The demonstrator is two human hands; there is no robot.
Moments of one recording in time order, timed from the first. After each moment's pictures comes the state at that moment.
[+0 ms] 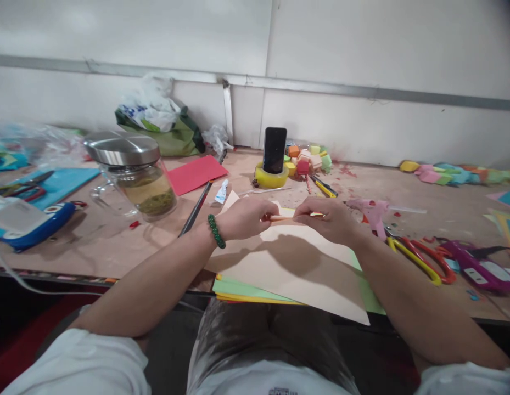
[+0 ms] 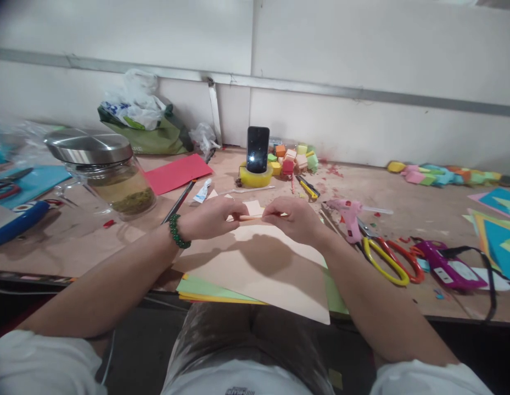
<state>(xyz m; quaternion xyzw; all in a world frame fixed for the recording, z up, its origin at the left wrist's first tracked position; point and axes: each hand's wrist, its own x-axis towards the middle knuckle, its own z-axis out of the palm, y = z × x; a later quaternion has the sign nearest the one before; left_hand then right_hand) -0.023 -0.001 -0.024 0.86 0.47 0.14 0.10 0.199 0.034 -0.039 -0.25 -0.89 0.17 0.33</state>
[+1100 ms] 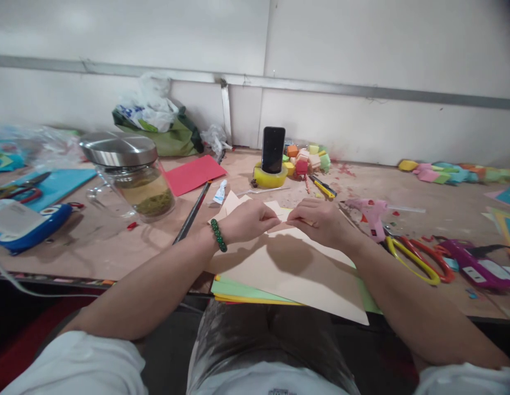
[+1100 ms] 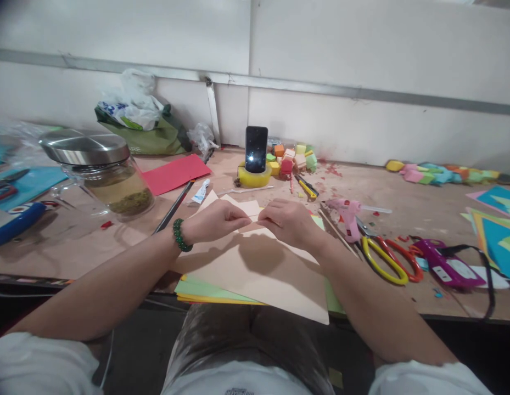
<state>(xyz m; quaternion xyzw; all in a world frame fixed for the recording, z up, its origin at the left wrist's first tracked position) -0.020 0.001 -0.040 0.84 0.45 0.21 0.22 0.194 0.034 -0.048 -0.20 -0.94 0.02 0.29</state>
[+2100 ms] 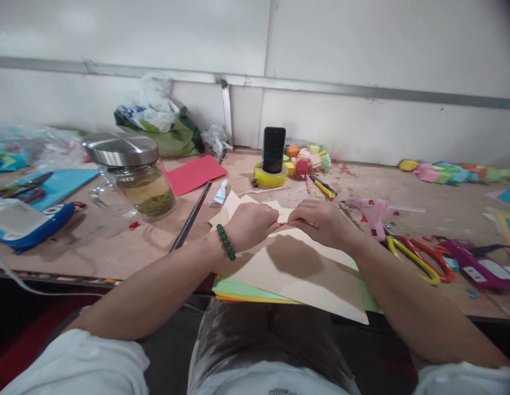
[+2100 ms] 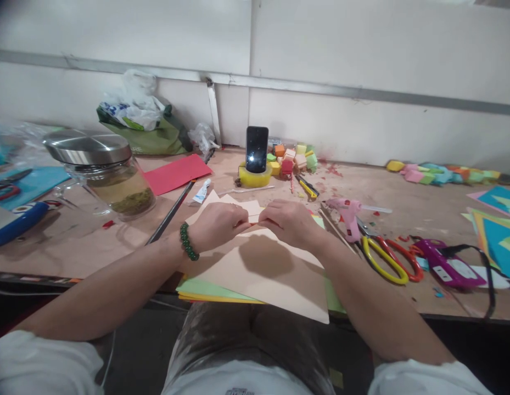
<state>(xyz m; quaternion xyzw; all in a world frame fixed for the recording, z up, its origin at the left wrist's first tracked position) -0.005 -0.014 -0.029 0.85 0.52 0.06 -0.01 0.196 0.032 -0.041 -0.20 -0.95 0.02 0.26</state>
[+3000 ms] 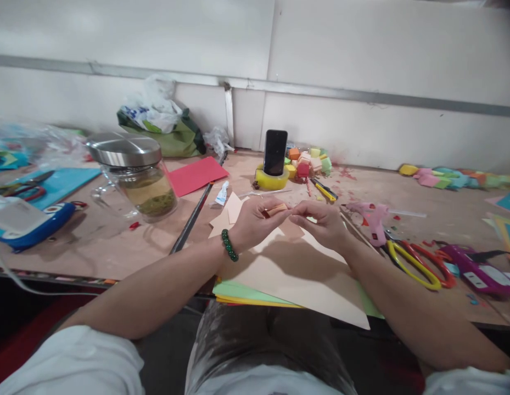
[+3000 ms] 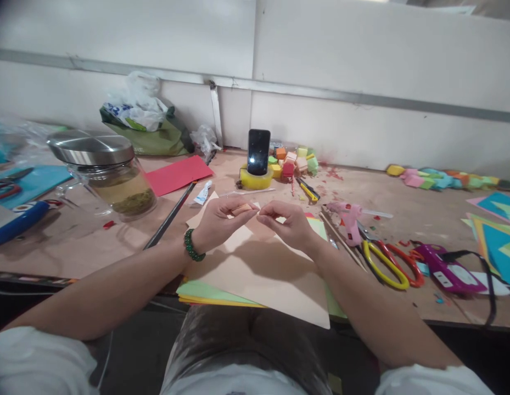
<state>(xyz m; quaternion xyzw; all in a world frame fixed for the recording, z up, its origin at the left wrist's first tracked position) -0.004 -0.006 -0.051 0.72 0.36 0.55 0.22 0.184 0.032 -0.053 -0.22 -0.84 0.24 0.43</state>
